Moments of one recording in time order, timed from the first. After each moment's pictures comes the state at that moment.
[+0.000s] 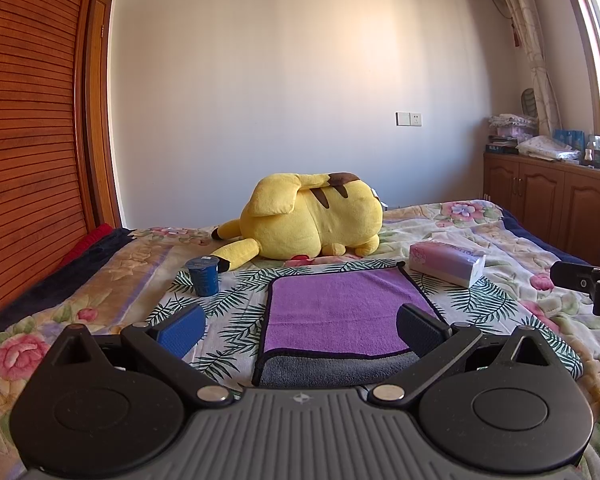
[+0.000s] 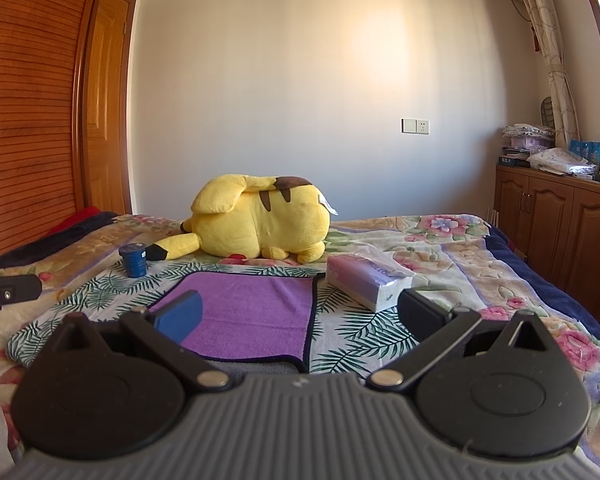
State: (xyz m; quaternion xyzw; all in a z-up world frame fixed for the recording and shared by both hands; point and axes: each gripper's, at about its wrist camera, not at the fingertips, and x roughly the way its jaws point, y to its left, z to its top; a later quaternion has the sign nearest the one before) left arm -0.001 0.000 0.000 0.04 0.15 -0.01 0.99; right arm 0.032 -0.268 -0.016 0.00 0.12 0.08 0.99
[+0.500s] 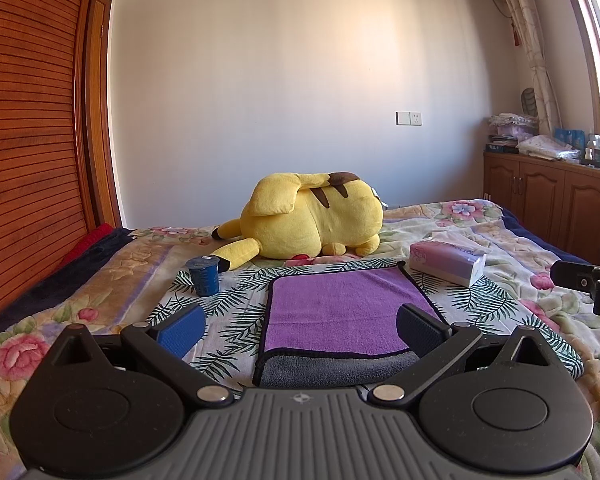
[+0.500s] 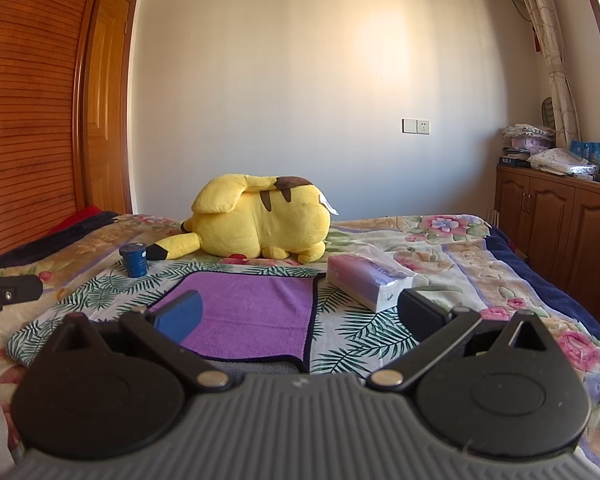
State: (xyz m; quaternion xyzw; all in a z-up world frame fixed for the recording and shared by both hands) left arm 0.003 0.007 0.003 0.04 0.15 -0.01 0.99; right arm 0.032 -0.267 -0.016 0.00 0.12 0.08 0.99
